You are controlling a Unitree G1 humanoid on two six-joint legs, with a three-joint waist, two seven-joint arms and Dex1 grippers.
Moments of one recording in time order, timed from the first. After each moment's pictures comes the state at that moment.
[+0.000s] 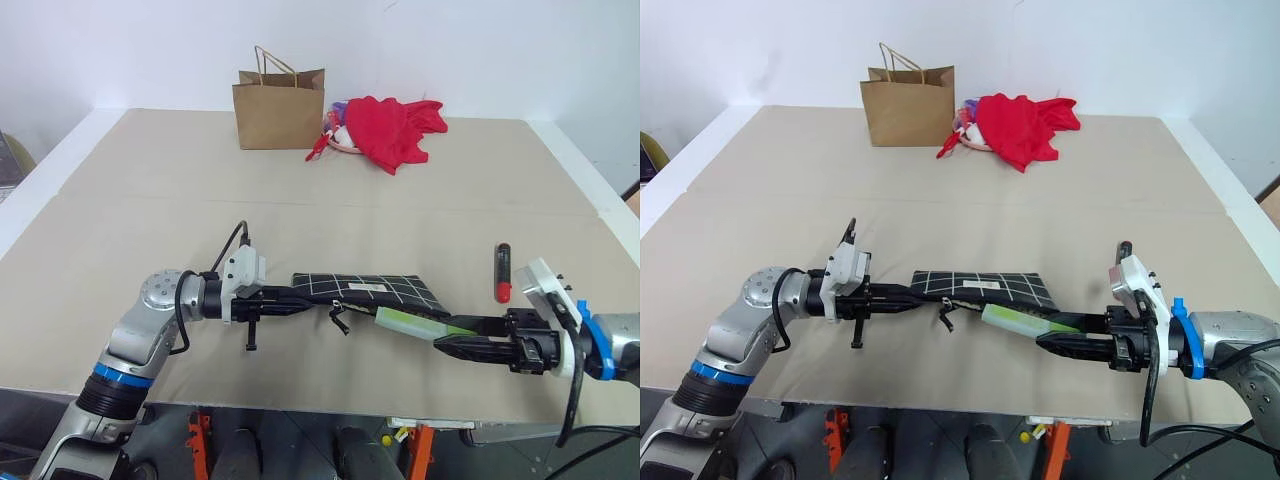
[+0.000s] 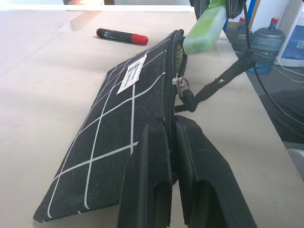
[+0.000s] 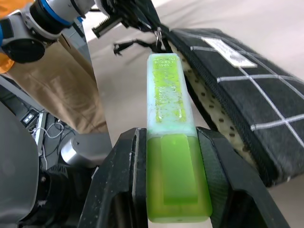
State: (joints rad) left arm -0.40 0.53 -0.16 -0.11 -0.42 0.24 -1.22; right arm 0.05 -1.02 -0.35 -0.41 0.86 0.80 1.18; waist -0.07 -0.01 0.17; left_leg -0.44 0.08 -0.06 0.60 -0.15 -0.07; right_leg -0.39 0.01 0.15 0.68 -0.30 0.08
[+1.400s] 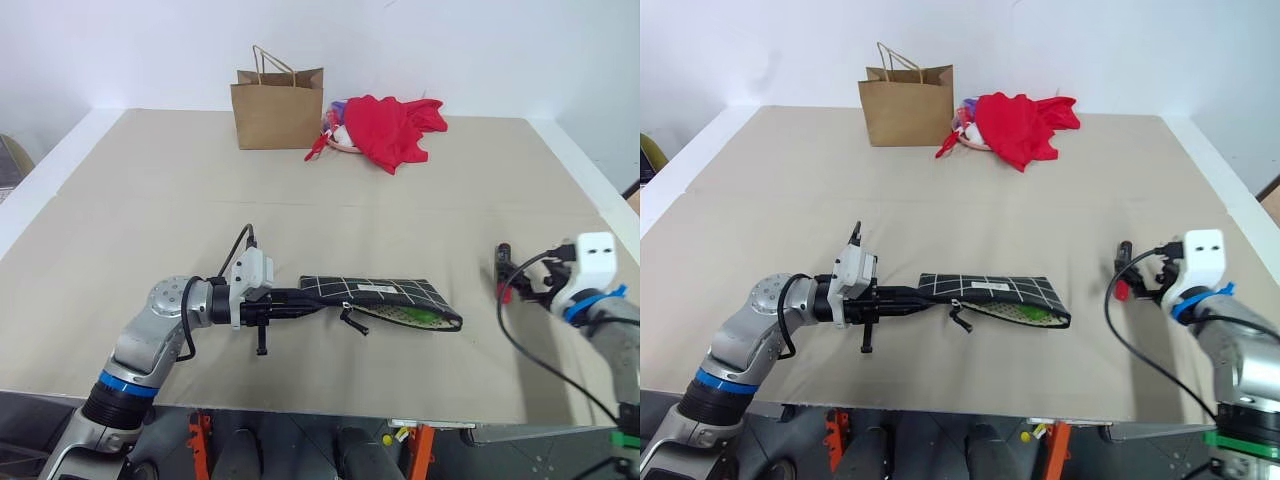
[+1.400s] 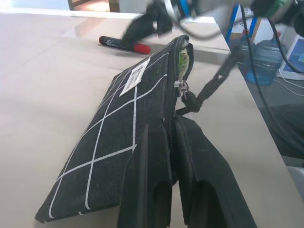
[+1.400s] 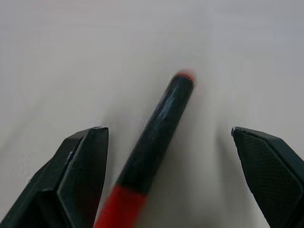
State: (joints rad) left arm -0.37 0.50 -0.17 -0.18 -0.44 0.29 -1.14; right arm -0.18 -0.66 -0.38 -0.01 0.38 0.66 0.34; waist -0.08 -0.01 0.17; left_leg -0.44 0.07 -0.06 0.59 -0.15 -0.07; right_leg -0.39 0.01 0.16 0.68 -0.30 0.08
